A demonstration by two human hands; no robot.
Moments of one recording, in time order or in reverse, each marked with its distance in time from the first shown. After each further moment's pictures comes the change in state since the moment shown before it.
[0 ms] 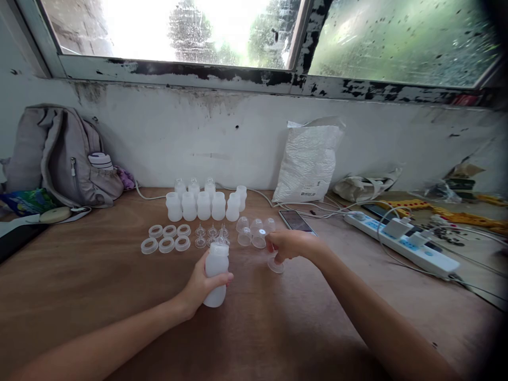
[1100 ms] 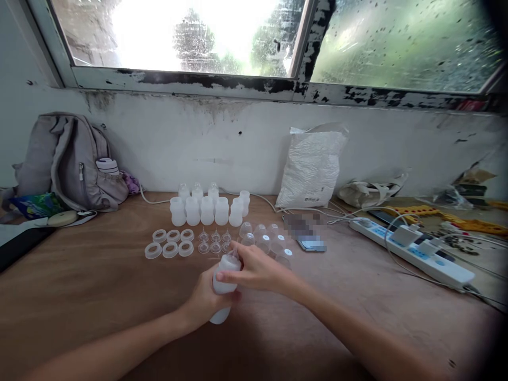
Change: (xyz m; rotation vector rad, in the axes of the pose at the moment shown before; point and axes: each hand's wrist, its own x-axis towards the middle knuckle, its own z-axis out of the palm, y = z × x) left_hand 0.000 -0.005 0.000 0.172 -0.111 0.115; right_hand -0.007 -0.068 0.037 0.354 0.374 -0.486
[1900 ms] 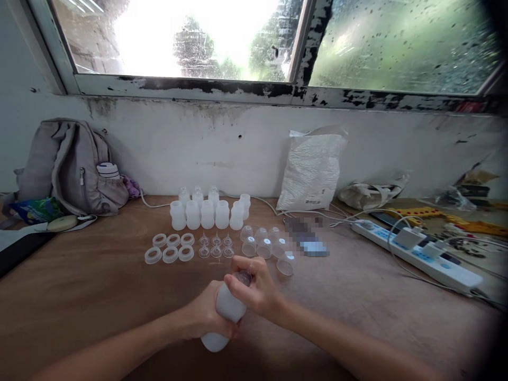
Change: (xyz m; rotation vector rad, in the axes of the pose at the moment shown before) left_hand -0.004 0.012 -0.007 -0.081 -0.368 -0.168; right_hand -0.009 -0.016 0.028 0.357 0.393 -0.094
